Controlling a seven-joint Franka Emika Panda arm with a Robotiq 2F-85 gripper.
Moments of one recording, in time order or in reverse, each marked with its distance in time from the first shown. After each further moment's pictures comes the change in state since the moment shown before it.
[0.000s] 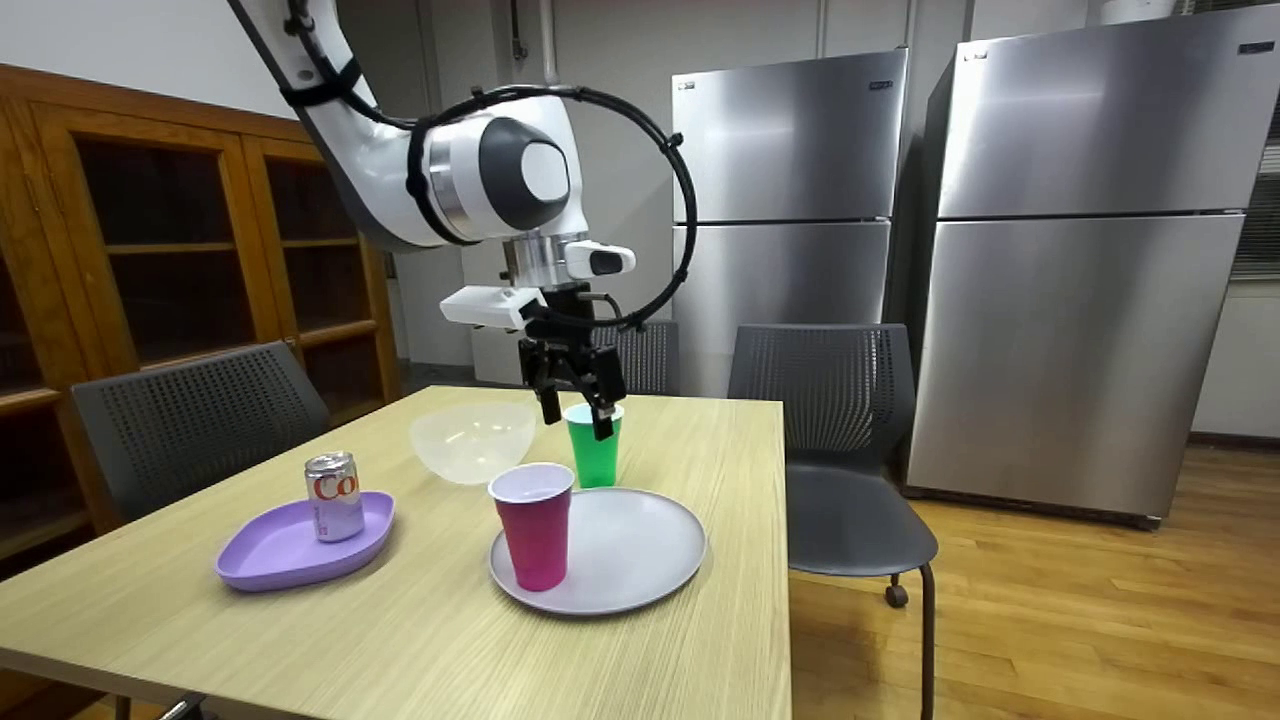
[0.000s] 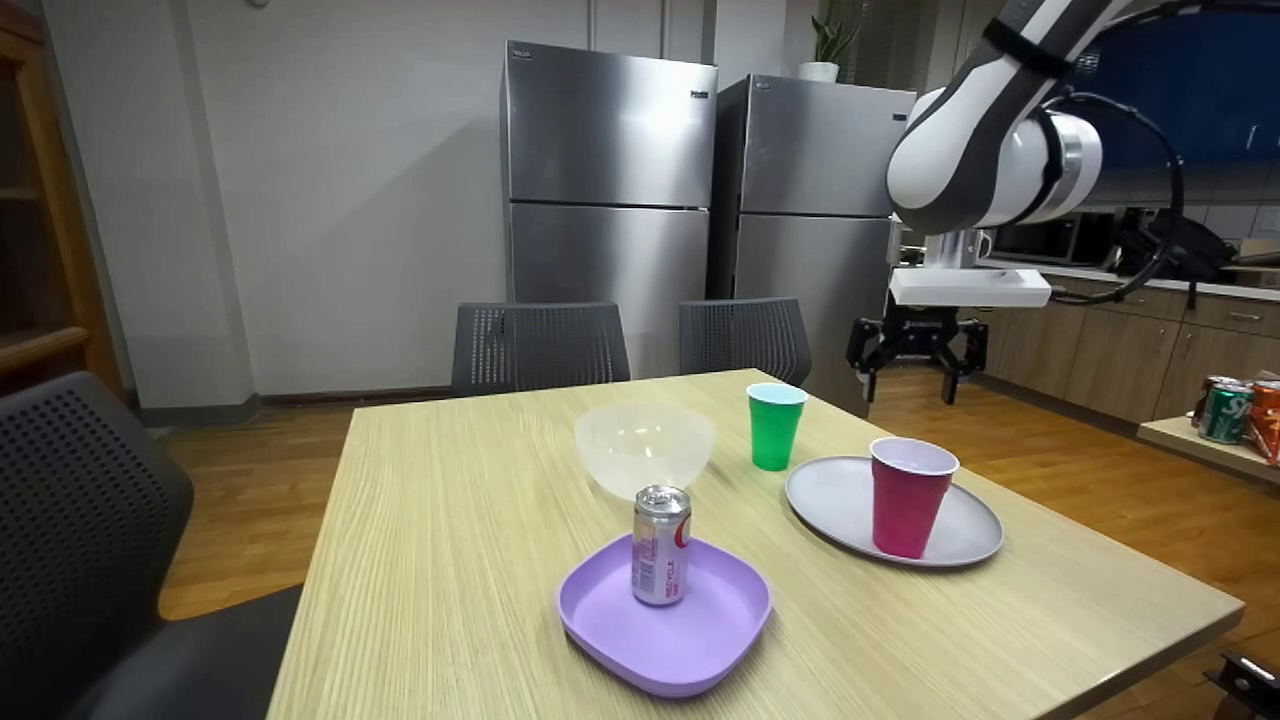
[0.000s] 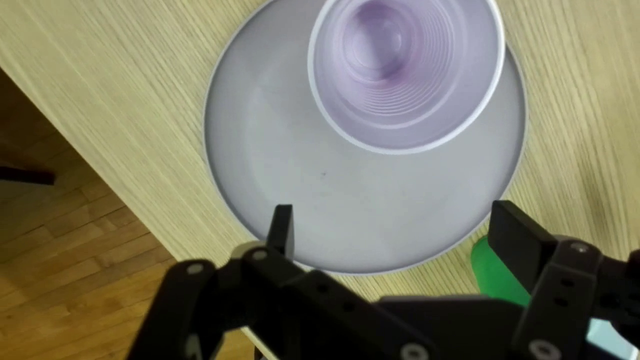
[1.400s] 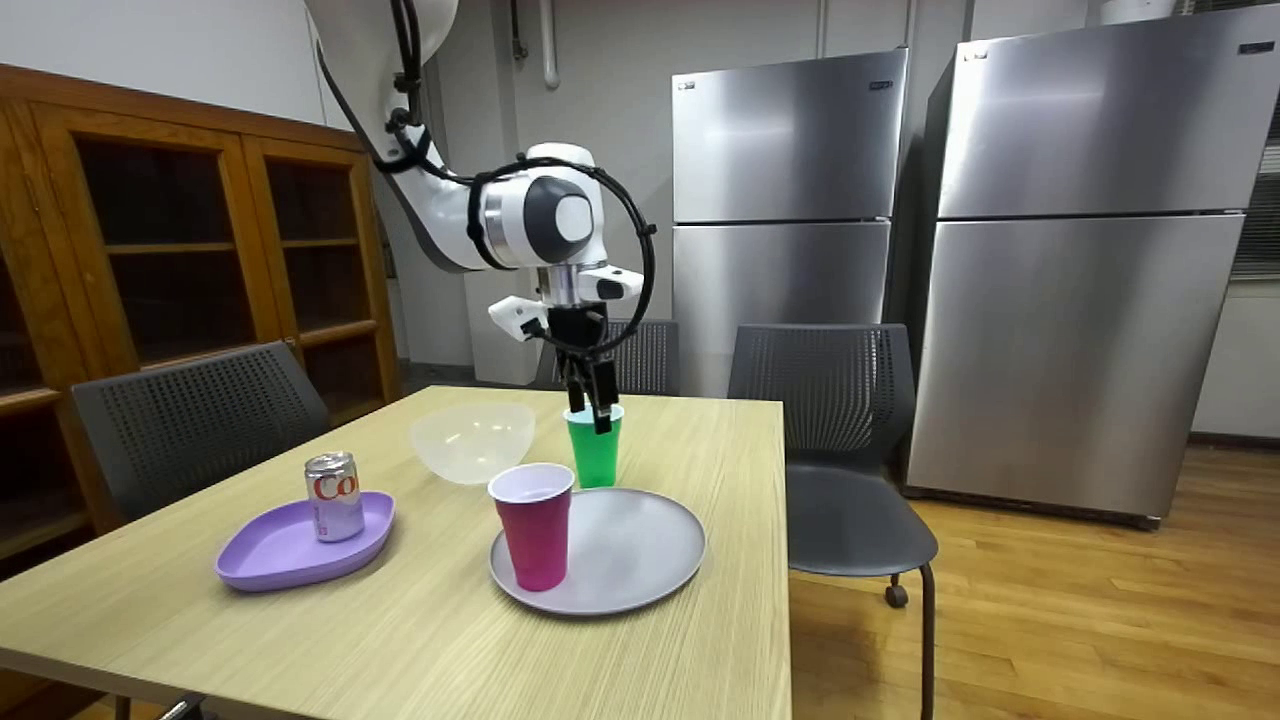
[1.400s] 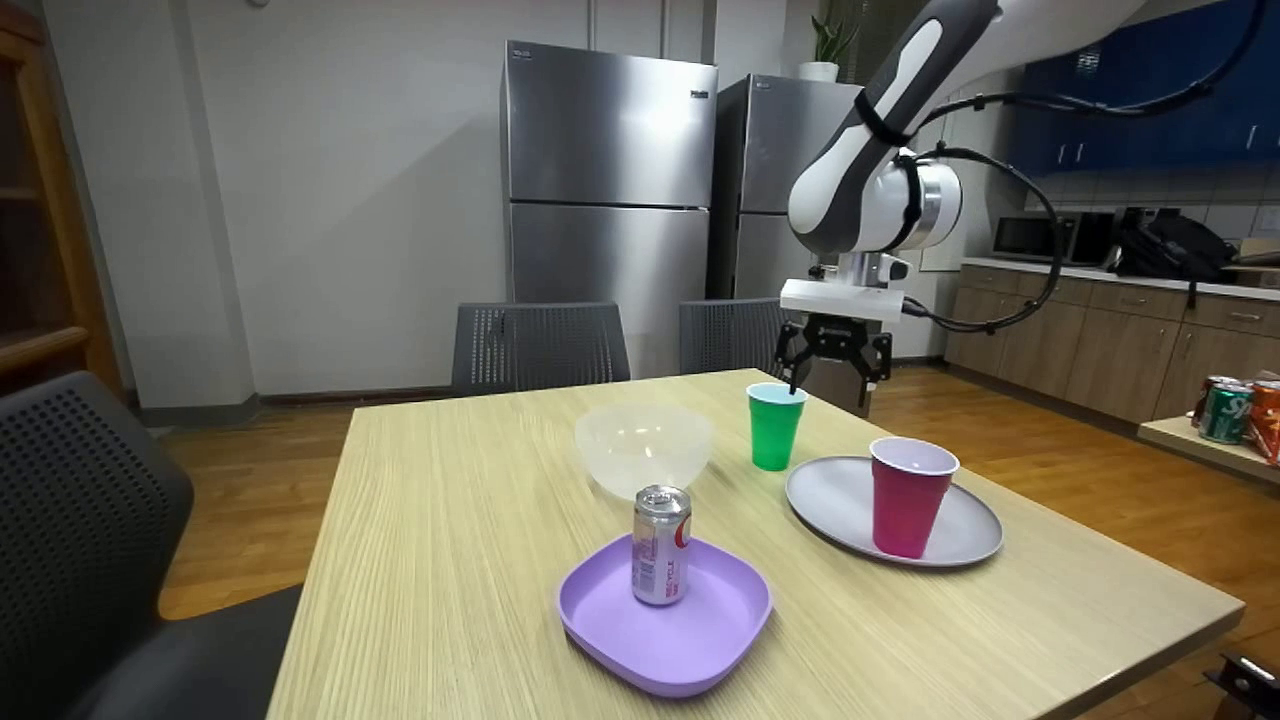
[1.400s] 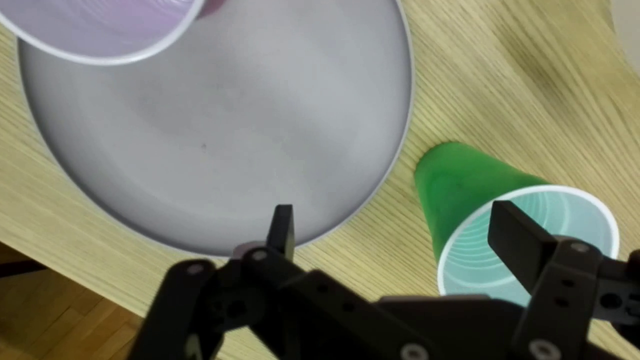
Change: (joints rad) arm 0.066 0.315 -0.014 0.400 0.152 -0.090 0.268
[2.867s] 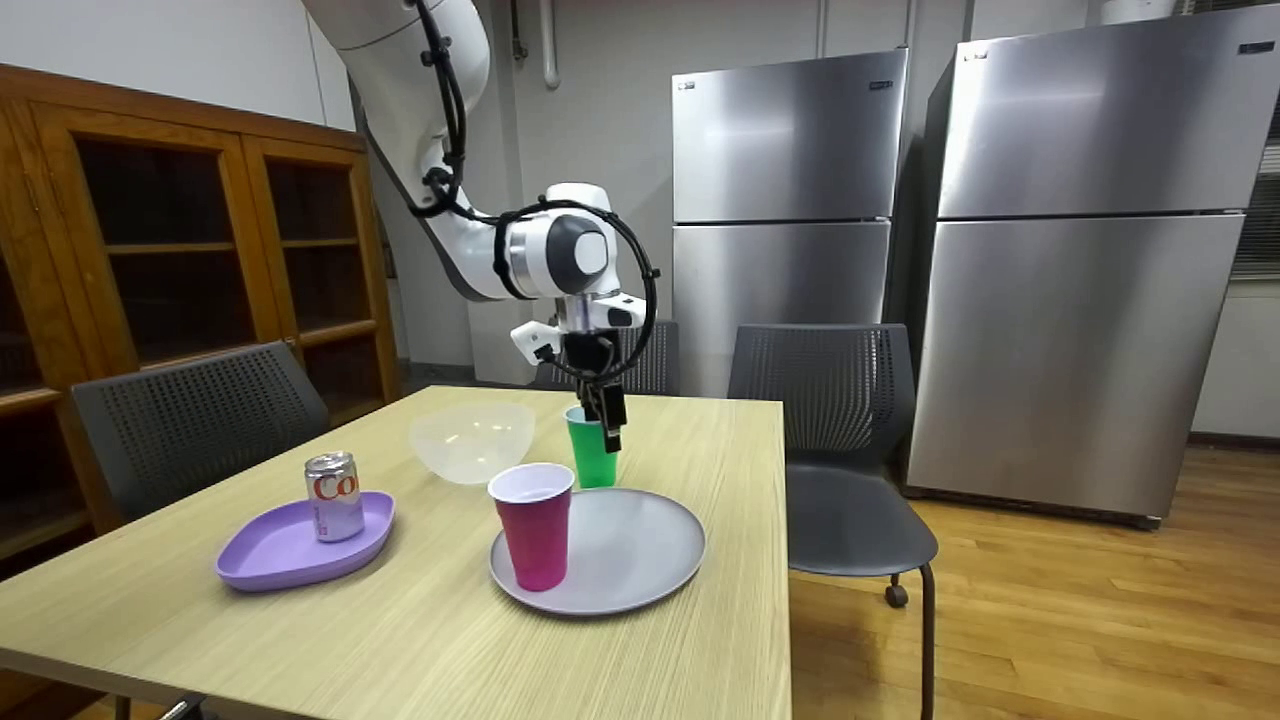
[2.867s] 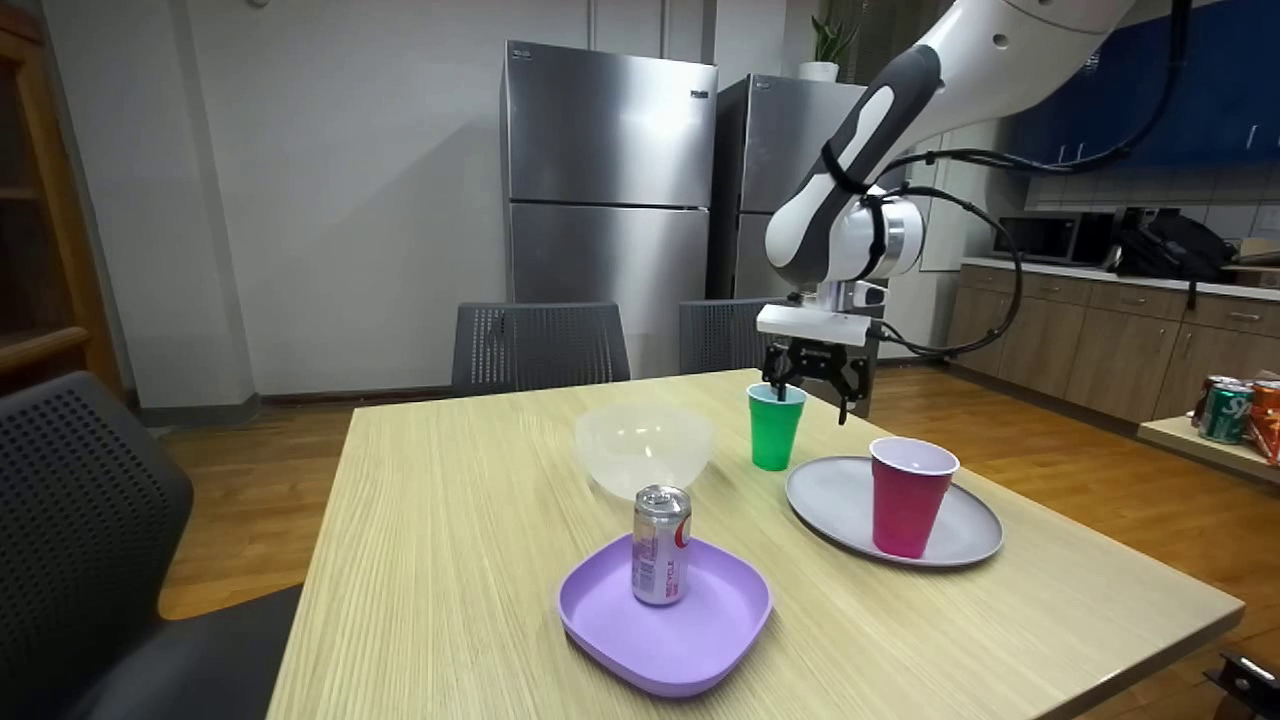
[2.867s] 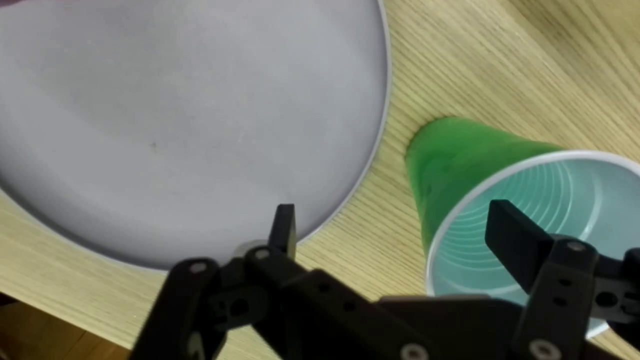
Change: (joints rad) arm 0.000 0.171 -0.008 0.182 0.015 -0.039 0.086
